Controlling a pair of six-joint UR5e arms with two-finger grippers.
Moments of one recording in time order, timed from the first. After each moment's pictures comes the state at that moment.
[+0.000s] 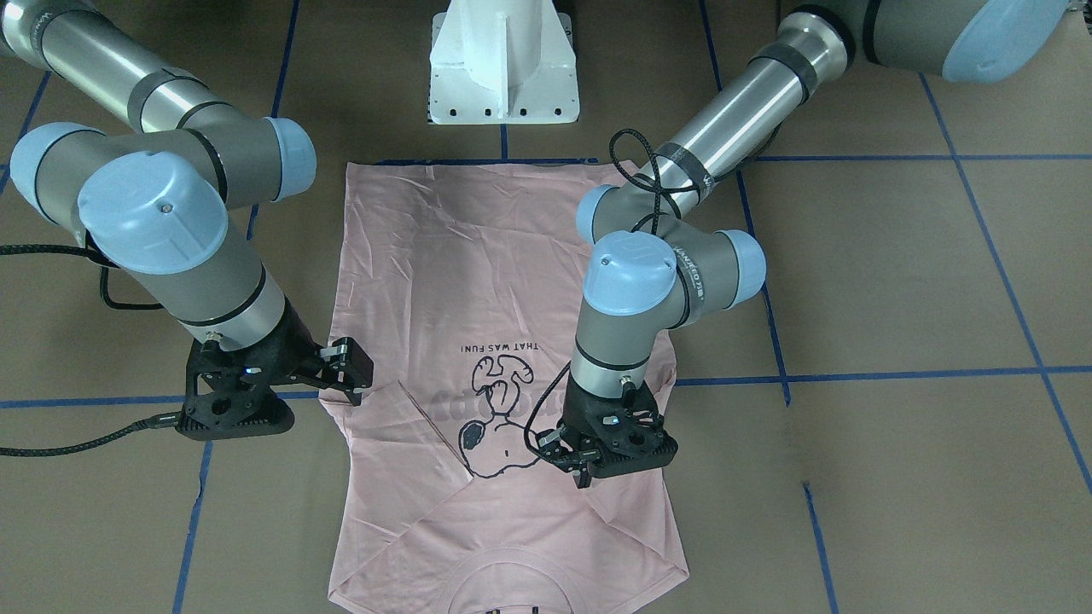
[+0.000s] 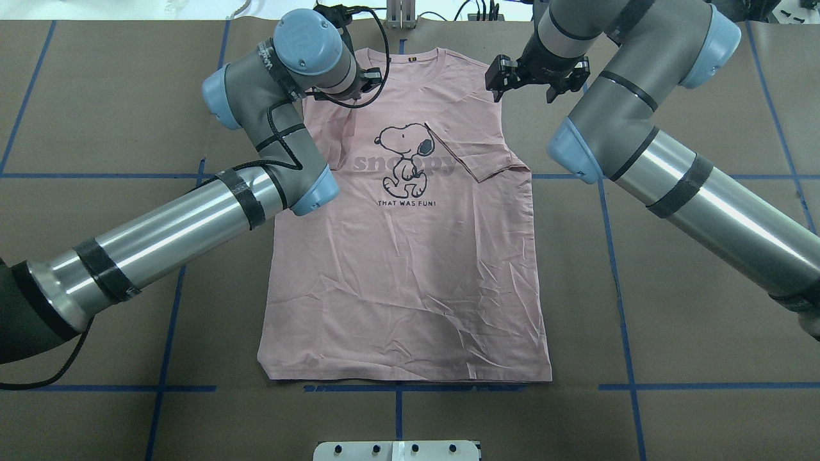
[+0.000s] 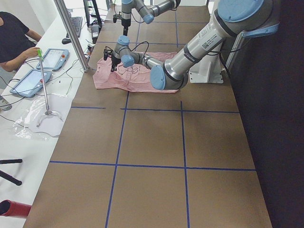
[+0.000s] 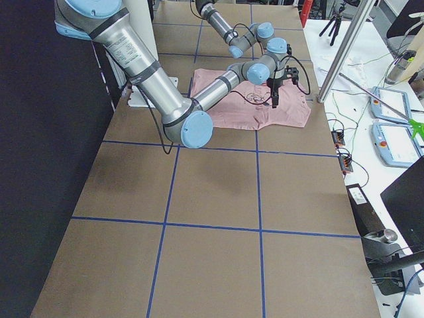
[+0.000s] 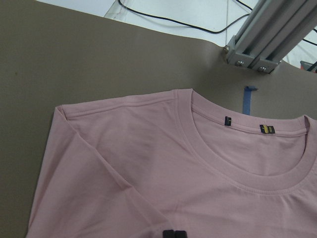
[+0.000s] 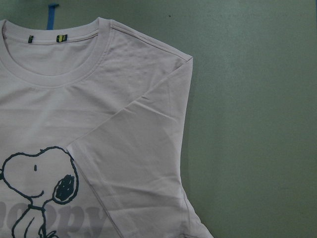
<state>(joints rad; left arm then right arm) -0.74 -2.59 -0.91 -2.19 -1.71 -1.31 0.91 -0.83 1.44 -1.45 2.07 0.90</state>
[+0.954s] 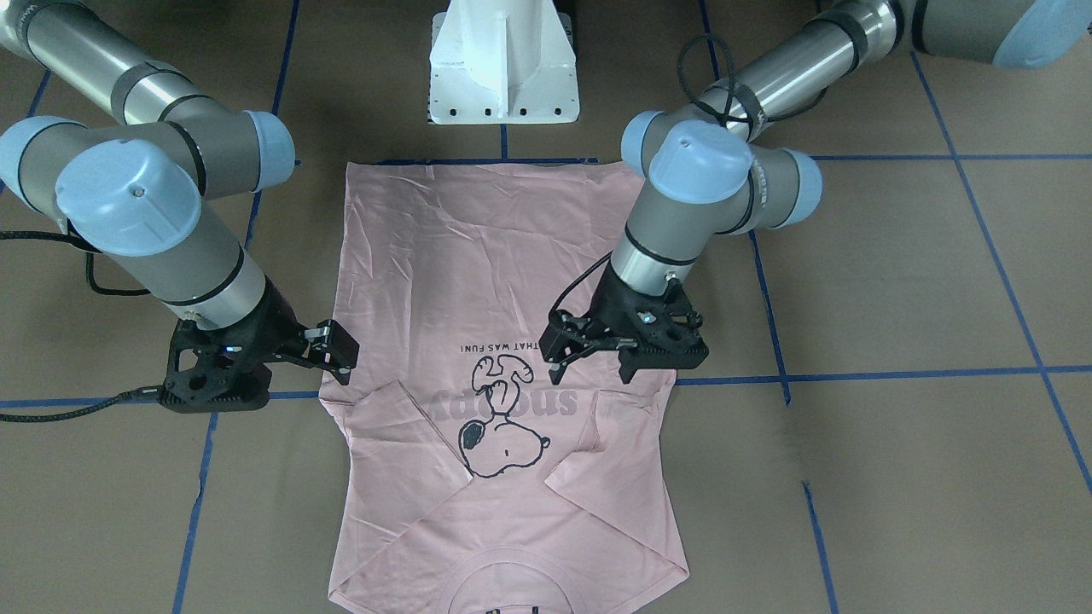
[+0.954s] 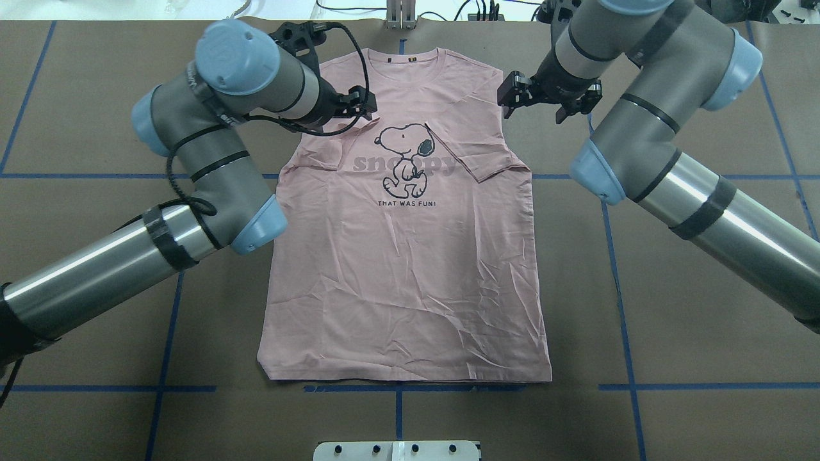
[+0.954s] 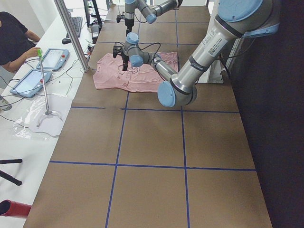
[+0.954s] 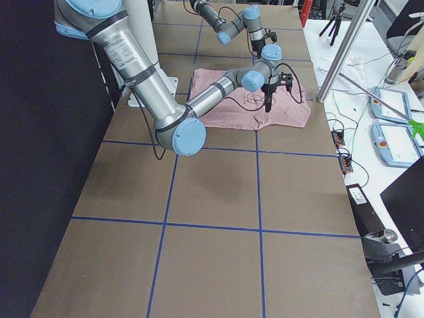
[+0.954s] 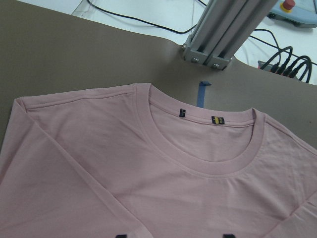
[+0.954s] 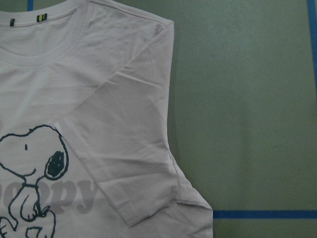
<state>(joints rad) -0.74 -2.29 -1.46 -2.04 -1.88 -1.29 0.90 -0.98 1.56 -1.37 2.12 1.03</state>
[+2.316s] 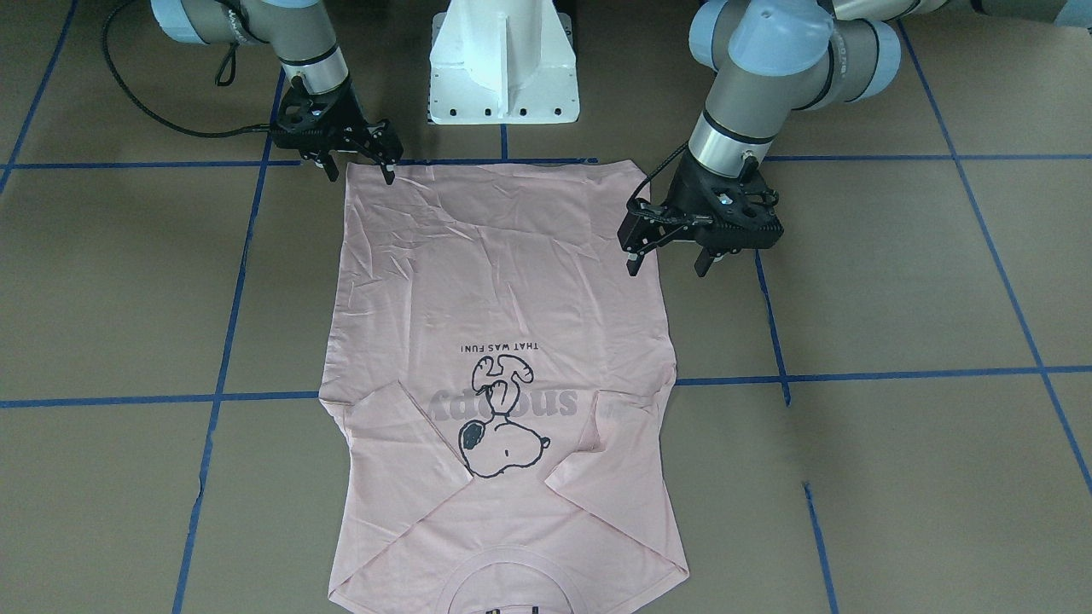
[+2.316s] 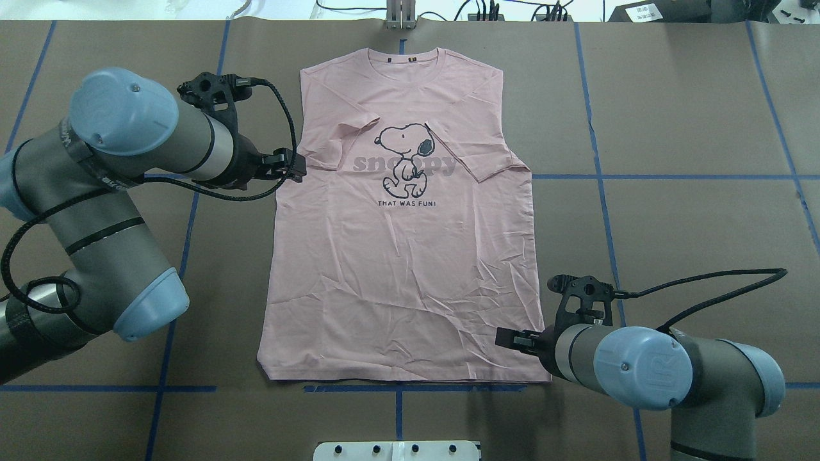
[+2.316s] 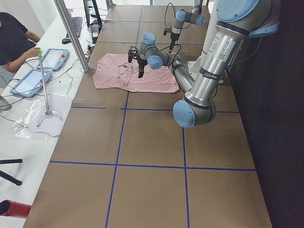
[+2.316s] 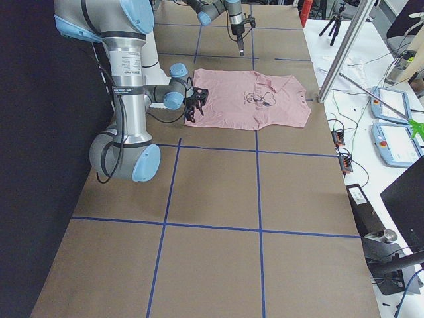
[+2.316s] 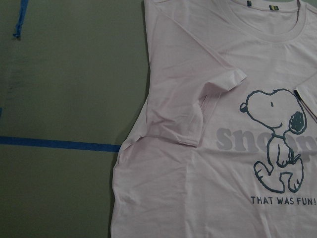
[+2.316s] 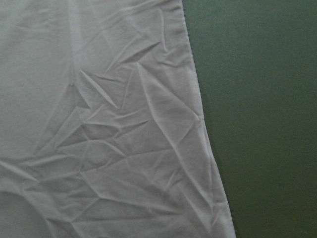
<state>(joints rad) -0.70 -2.04 -1.85 -1.78 -1.88 -1.23 0.21 -1.46 2.06 -1.30 1.53 1.62</state>
